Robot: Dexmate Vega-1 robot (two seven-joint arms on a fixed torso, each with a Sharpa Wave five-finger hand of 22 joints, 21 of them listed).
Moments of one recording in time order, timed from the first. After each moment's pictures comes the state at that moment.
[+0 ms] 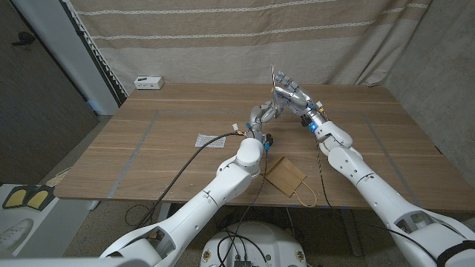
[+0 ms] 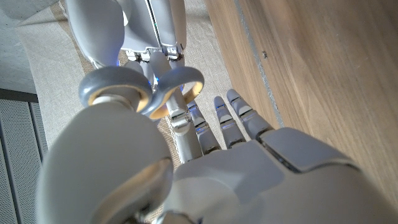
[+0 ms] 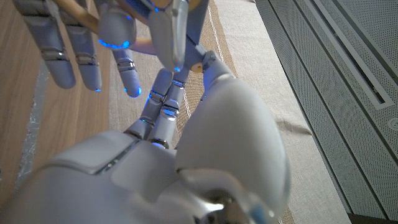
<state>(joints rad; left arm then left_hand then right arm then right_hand) 0.83 0.12 0.70 -1.53 -0.25 0.00 0.55 0.90 -0.10 0.54 -0.16 0.19 1.26 -0.04 0.51 0.42 0.56 -0.21 0.23 0.21 0.36 -0.04 0.19 0.19 0.37 -0.04 0.21 0.19 -0.78 -0.39 -0.36 -1.35 0.93 0.25 0.40 1.48 0.14 0.17 -0.11 0.19 0.38 -0.12 0.28 0.44 0.62 -0.19 0.26 0.40 0.76 -0.04 0.48 0.67 0.19 -0.04 1.39 0.17</state>
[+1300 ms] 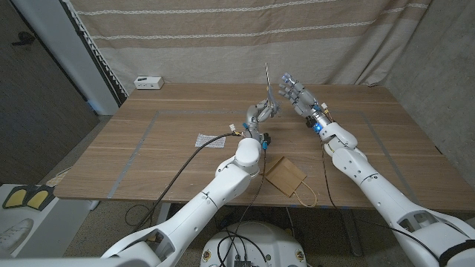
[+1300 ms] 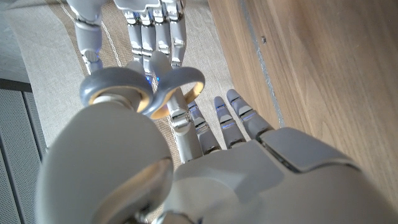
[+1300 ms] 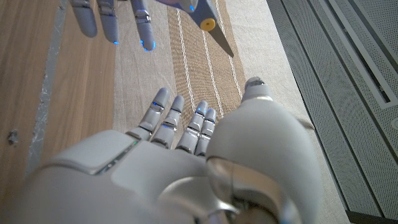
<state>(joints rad) 0.85 0.12 0.68 -1.56 -0.24 0.00 0.59 0.90 -0.11 0.58 -0.15 0.18 1.25 -0.03 0.52 0.39 0.58 -0.21 0.22 0.21 0.36 -0.04 0.19 0.19 0.36 -0.04 0.21 0.19 -0.78 -0.40 -0.34 -1.30 0.91 0.28 0.40 0.97 0.06 -0.04 0.04 0.39 0.33 -0.13 0.22 0.43 0.39 -0.16 0.24 0.42 0.29 -0.04 0.19 0.65 -0.01 -0.02 1.06 0.17</state>
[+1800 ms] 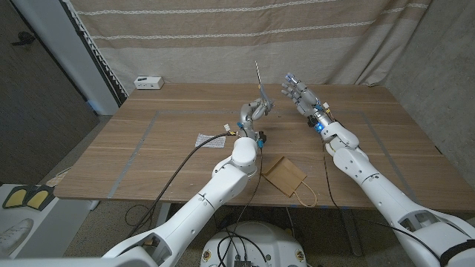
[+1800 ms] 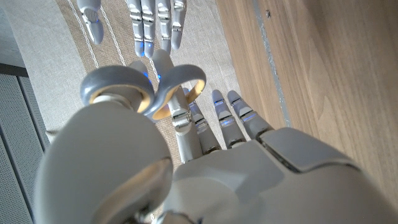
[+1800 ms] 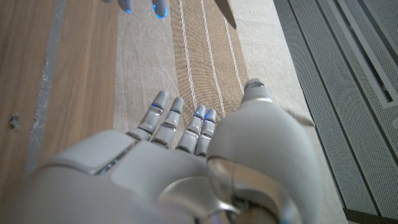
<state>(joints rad) 0.88 0.14 0.65 -1.61 -0.23 -0.01 0.64 0.90 -0.11 0.65 -0.15 0.18 1.26 -0.02 0.53 0.28 0.67 -0.21 0.27 0.25 0.49 -0.05 0.22 0.21 0.35 -0.04 0.22 0.20 -0.78 -0.41 -0.34 -1.30 0.90 0.29 0.38 0.96 0.07 -0.05 0.04 0.41 0.33 -0.13 0.22 0.42 0.32 -0.14 0.22 0.42 0.27 -0.04 0.19 0.63 -0.03 -0.01 1.05 0.17</state>
